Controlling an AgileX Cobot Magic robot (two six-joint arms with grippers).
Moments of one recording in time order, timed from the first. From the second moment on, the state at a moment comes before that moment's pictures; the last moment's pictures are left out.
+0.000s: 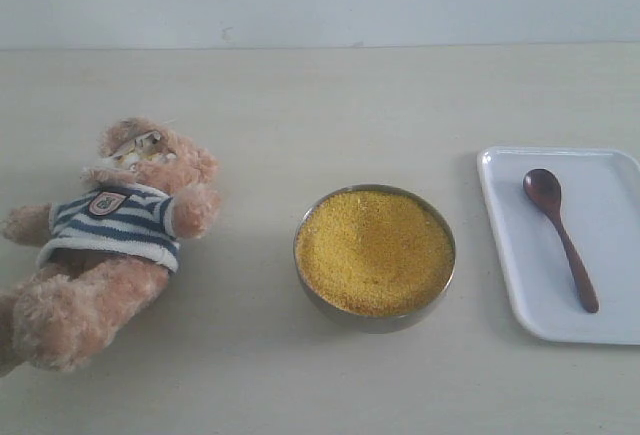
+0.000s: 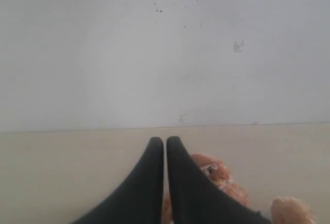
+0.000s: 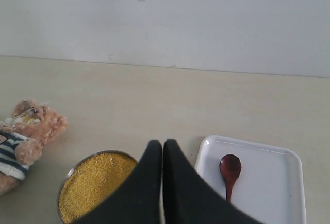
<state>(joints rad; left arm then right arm) -0.07 0.00 0.00 -0.56 0.02 0.48 0.14 0.38 -0.84 0.23 0.88 -0.08</state>
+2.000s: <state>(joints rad) 0.09 0.00 0.00 -0.03 0.28 0.03 0.14 0.36 -0.78 0.22 0.77 -0.10</state>
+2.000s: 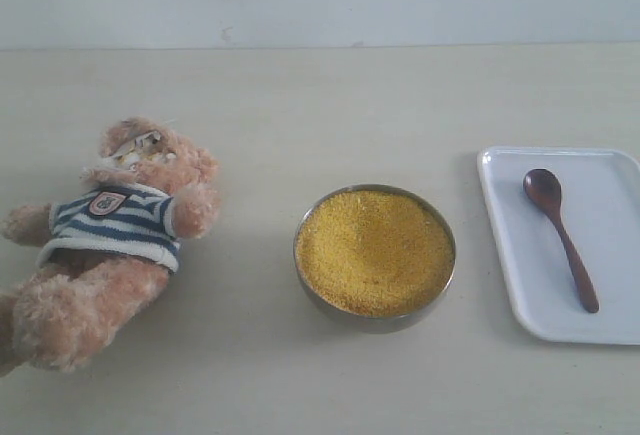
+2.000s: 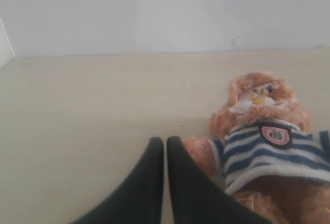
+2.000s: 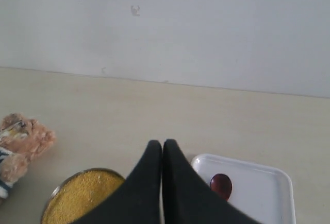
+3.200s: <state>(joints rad) 0.09 0.00 0.00 -0.03 0.28 0.03 0.28 0.01 0.00 0.21 0.29 -0.13</state>
